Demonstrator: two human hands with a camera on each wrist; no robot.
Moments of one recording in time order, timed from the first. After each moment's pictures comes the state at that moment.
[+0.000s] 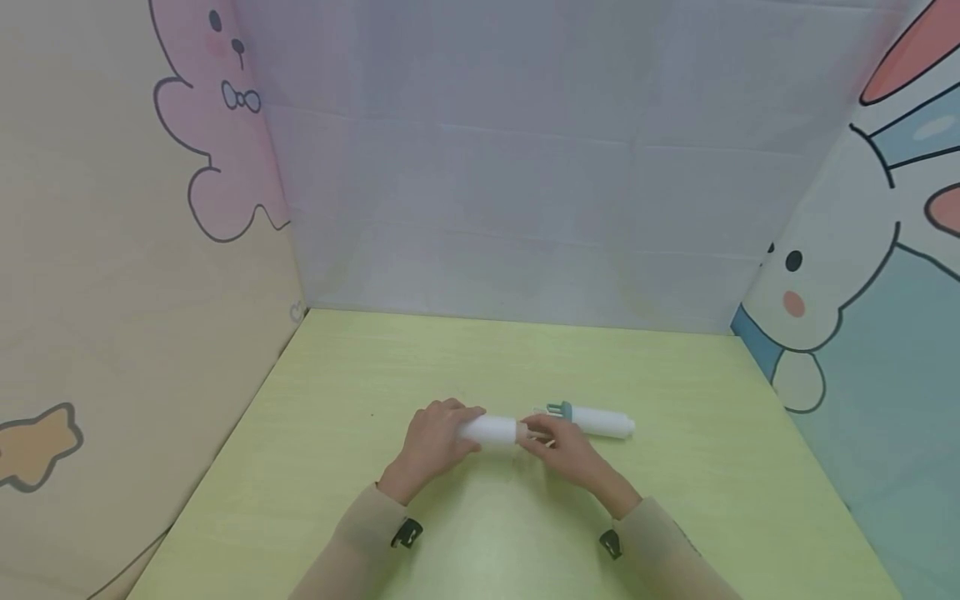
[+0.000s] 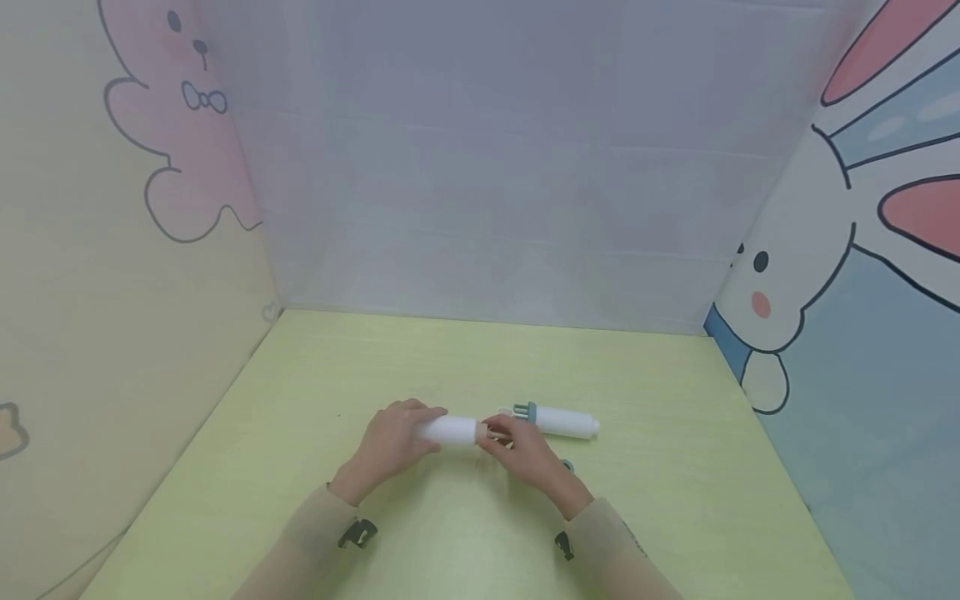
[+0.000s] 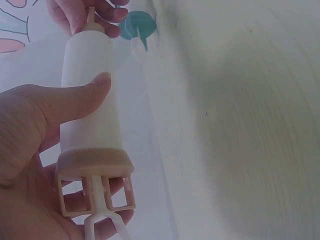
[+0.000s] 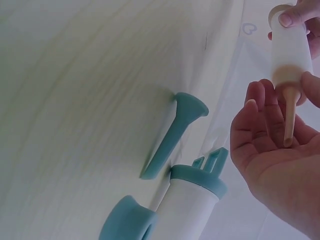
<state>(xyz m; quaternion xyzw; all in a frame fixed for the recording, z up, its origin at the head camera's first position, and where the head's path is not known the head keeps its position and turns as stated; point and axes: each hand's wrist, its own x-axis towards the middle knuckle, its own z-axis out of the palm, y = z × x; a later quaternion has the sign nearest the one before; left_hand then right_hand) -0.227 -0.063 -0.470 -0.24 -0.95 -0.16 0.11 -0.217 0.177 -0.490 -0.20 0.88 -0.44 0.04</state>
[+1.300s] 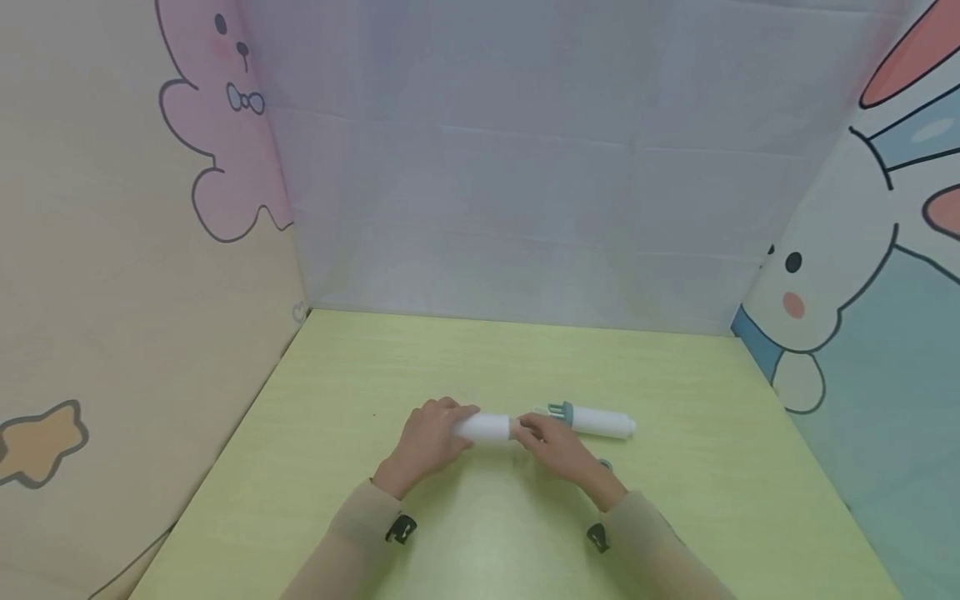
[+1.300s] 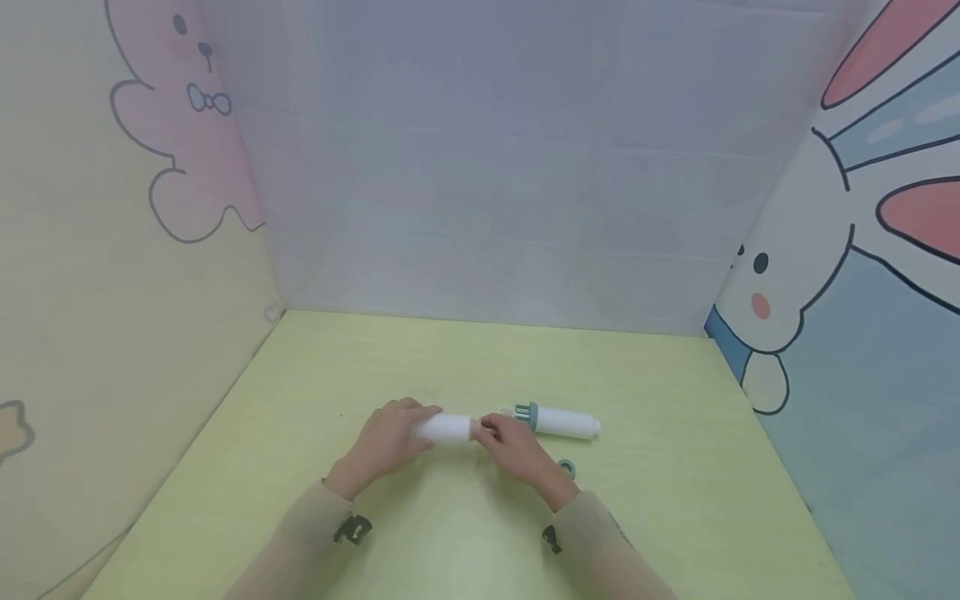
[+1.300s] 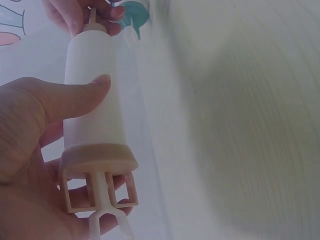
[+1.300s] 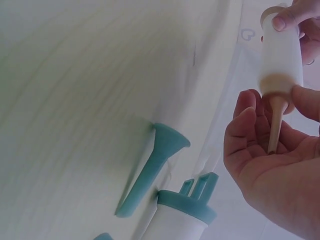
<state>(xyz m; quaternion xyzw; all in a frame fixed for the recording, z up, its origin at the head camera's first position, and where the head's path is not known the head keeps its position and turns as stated) -0.230 -0.073 -0.471 -0.26 -0.95 -0.16 0.11 -0.222 0.162 -0.490 -0.17 0.89 -0.41 0.06</state>
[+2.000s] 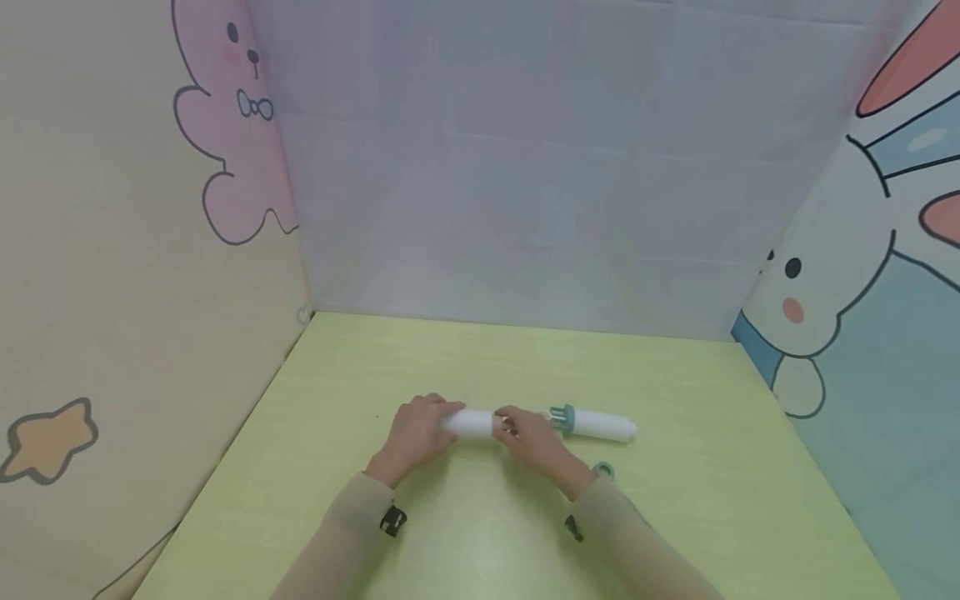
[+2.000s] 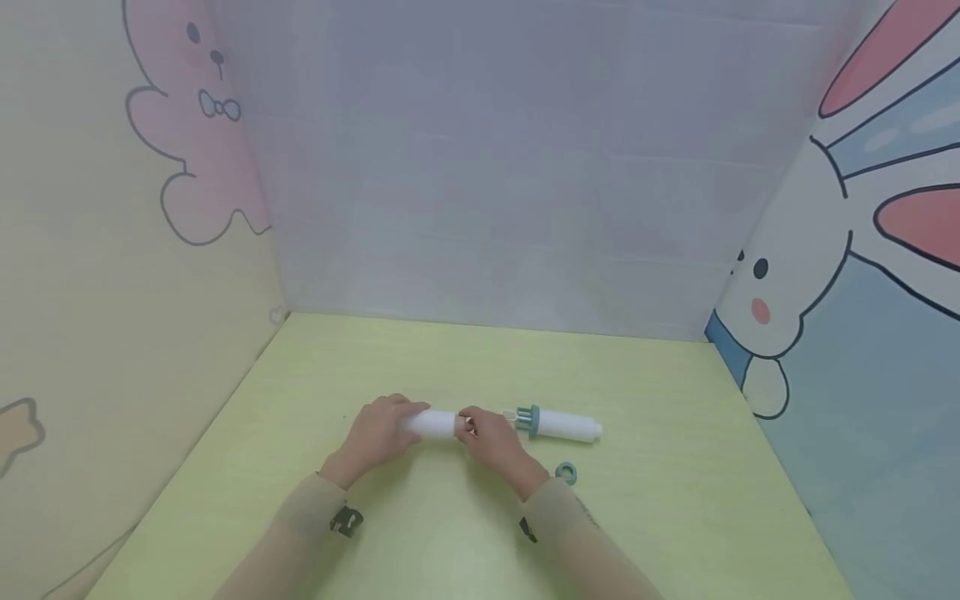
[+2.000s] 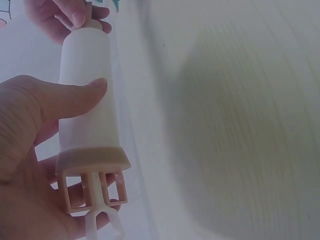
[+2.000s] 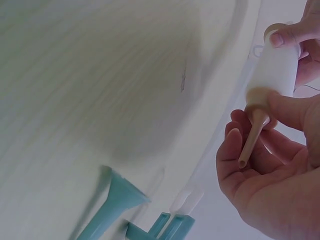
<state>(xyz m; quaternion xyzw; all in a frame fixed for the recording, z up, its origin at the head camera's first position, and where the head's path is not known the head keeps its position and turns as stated) -0.244 -0.095 -0.480 -0.23 -0.95 -0.14 0.12 -0.236 0.126 -0.492 -0.19 0.92 -0.34 0.03</state>
